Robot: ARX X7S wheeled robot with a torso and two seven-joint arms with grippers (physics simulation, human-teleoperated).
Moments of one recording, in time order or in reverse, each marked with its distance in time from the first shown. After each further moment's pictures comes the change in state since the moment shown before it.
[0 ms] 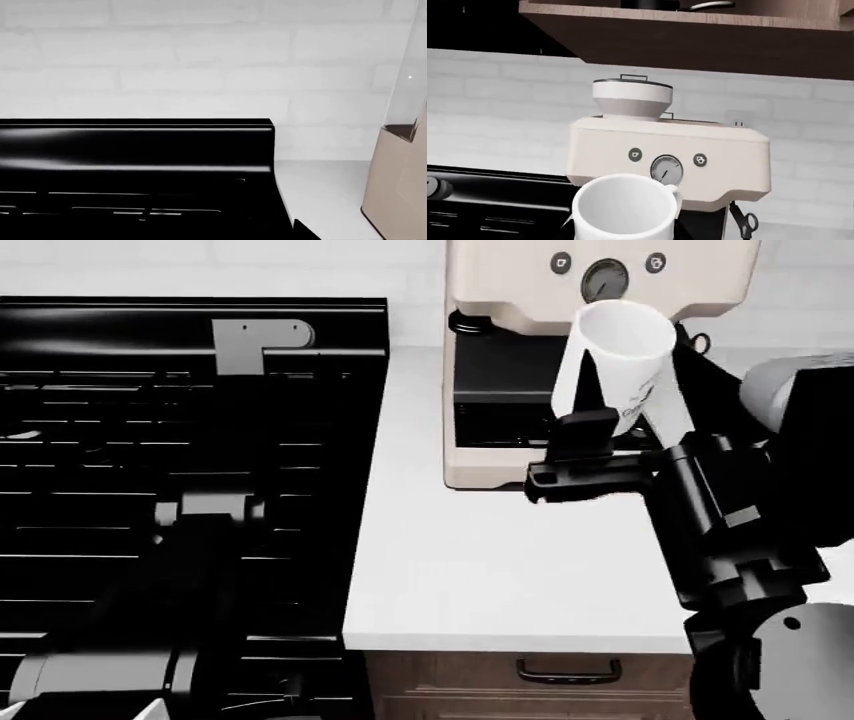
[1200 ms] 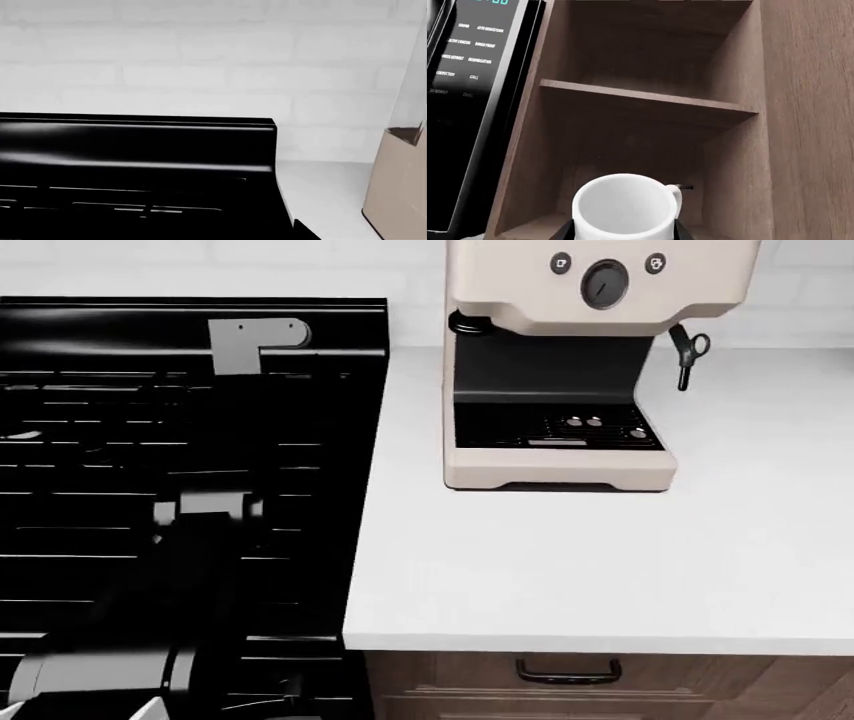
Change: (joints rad) left arm -0.003 -0.001 -0.023 0.000 0.000 -0.011 -0.001; right arm 1.213 -0.157 -0.234 0.768 0.088 0.204 0.009
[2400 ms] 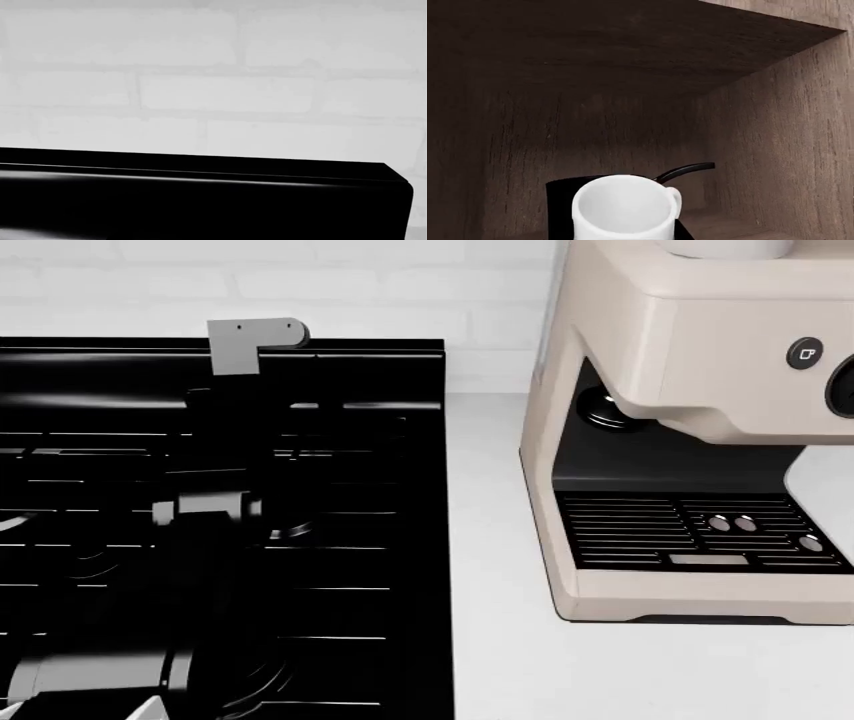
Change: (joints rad) left arm -0.002 -0.001 -0.013 0.000 0.003 -0.013 0.004; right arm 0.187 0.027 -0.521 0.552 -0.156 -0.423 -0.183
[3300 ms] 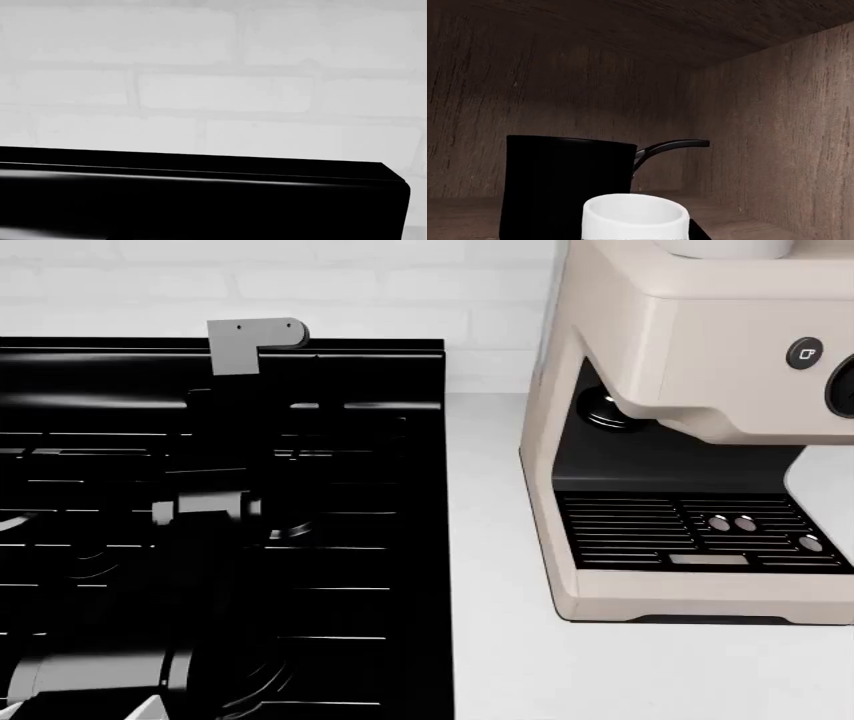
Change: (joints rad) left arm -0.001 0.000 -0.006 0.000 0.001 -0.004 0.007; right arm -0.052 -0.117 -0.118 0.267 -0.230 -0.040 -0.164
